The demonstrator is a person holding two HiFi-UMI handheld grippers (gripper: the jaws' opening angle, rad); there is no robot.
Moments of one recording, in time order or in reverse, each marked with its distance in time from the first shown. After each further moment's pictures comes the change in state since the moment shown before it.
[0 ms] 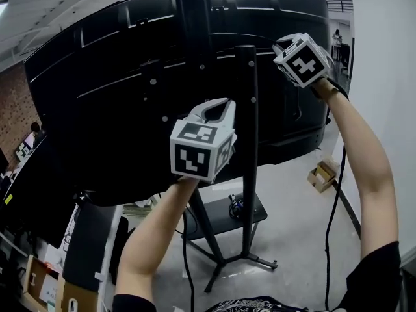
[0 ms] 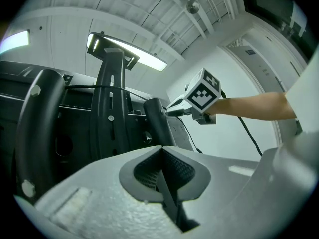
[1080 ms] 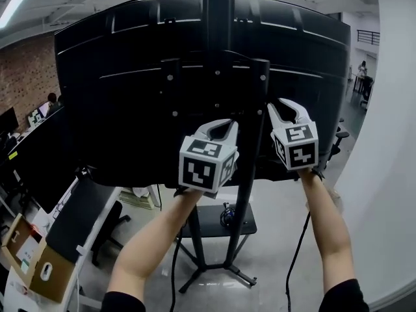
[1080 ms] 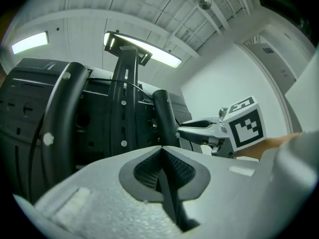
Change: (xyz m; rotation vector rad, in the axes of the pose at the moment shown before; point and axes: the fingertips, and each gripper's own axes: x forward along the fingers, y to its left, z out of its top) left arm -0.014 -0.007 -0.033 -0.111 0.044 0.158; right arm -0.036 0.112 -0.039 0.380 -0.292 0.088
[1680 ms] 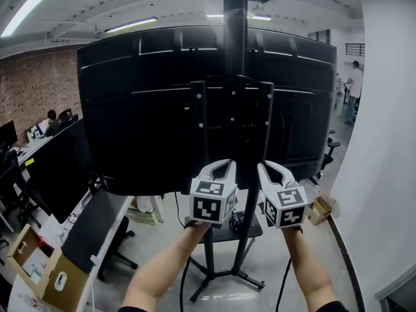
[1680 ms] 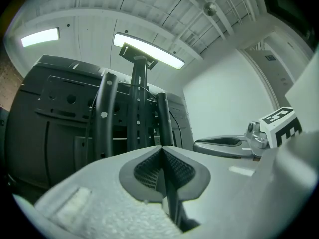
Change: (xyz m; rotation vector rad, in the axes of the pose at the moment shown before) left arm -0.105 -0.006 -0.041 -0.077 0.022 0.008; right arm -0.120 0.142 -0.010 0.254 0.003 0.047
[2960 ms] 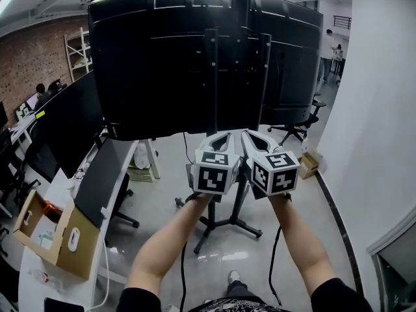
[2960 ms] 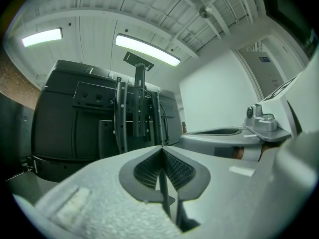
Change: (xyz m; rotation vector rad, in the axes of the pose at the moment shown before) left arm -0.162 -0.038 -0.051 0.005 0.090 -0.009; right arm -0.110 0.158 0.006 0.121 0.102 0.051
